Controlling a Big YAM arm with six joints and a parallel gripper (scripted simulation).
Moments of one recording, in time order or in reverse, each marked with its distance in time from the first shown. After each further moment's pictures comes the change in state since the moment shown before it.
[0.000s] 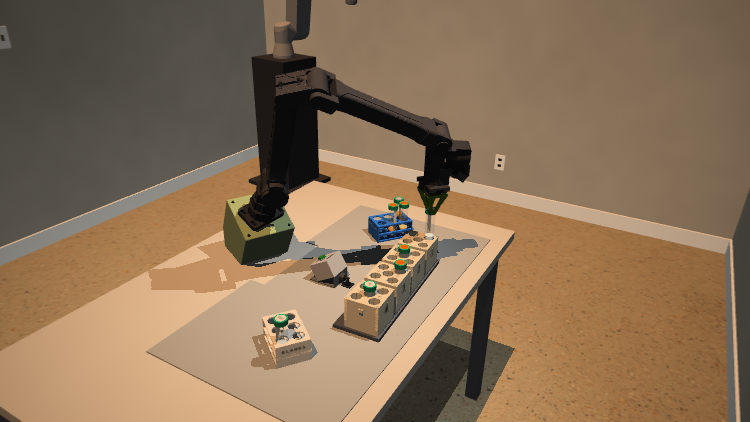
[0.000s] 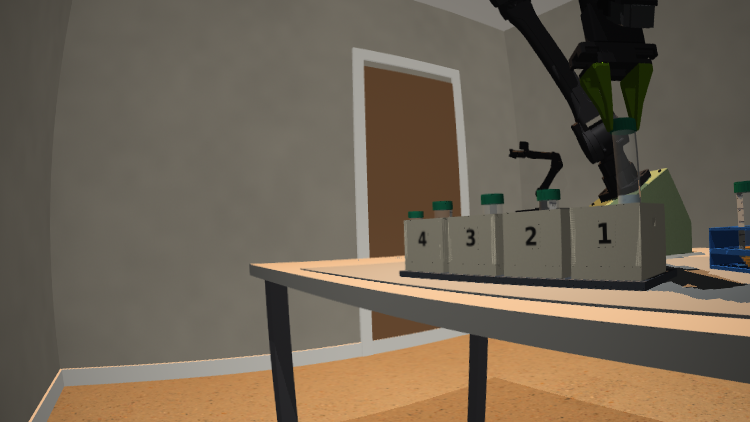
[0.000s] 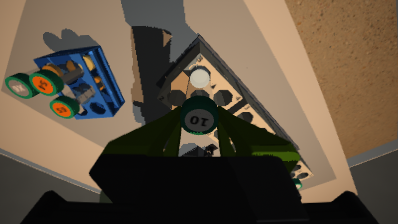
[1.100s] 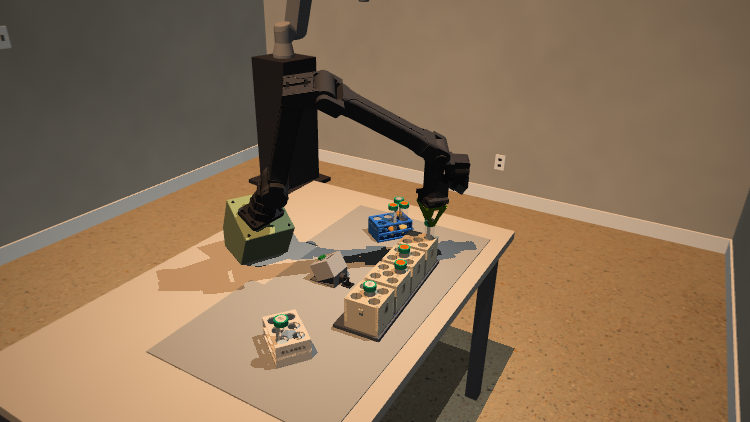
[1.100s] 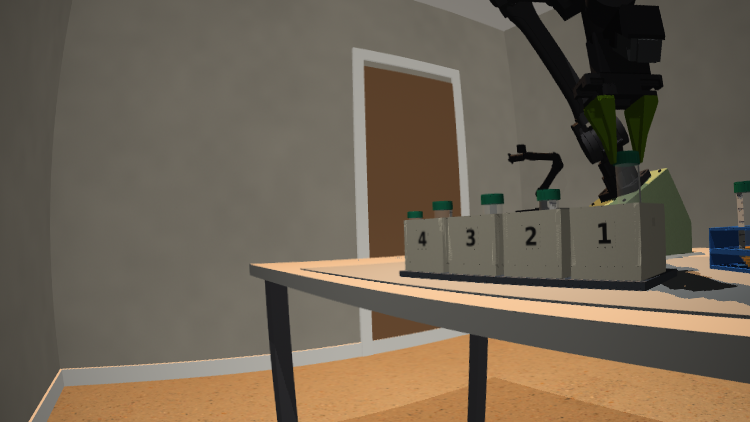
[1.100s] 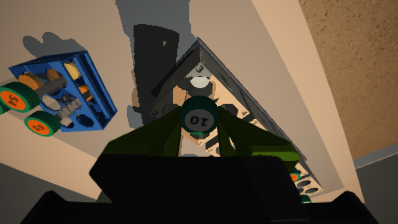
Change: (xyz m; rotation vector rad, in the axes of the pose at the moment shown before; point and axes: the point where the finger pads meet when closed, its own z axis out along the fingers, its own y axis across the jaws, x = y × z) arm 0.000 0.000 0.039 0.000 0.001 0.001
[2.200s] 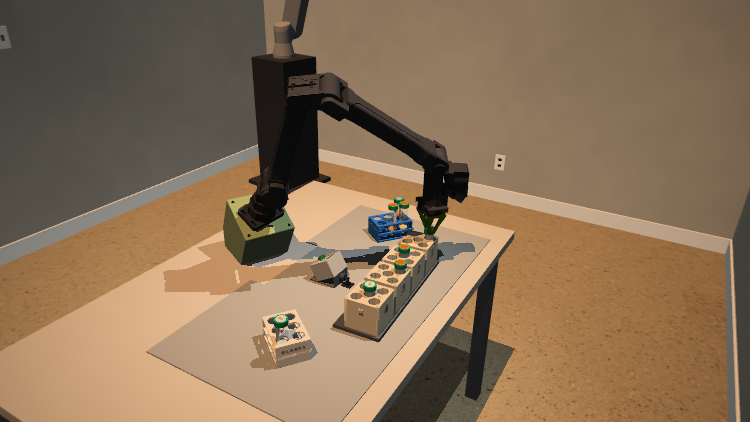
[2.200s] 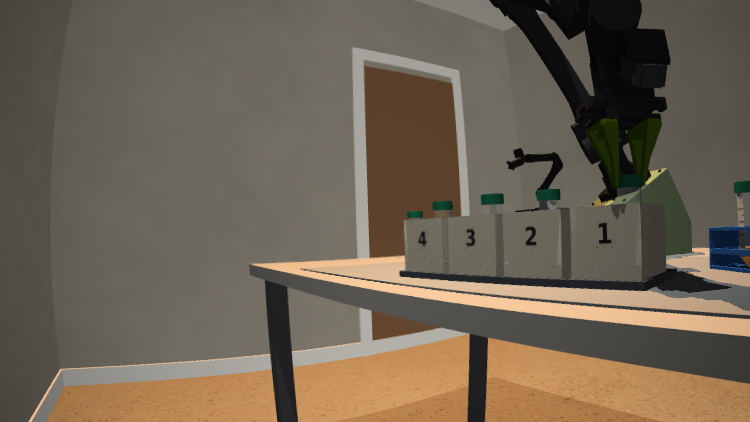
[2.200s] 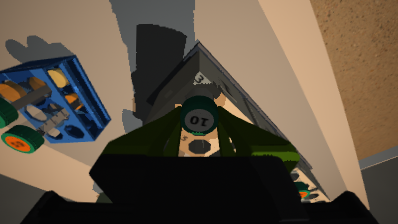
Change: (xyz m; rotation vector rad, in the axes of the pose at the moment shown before) arm -0.001 0.000 0.027 0.001 -0.002 0.000
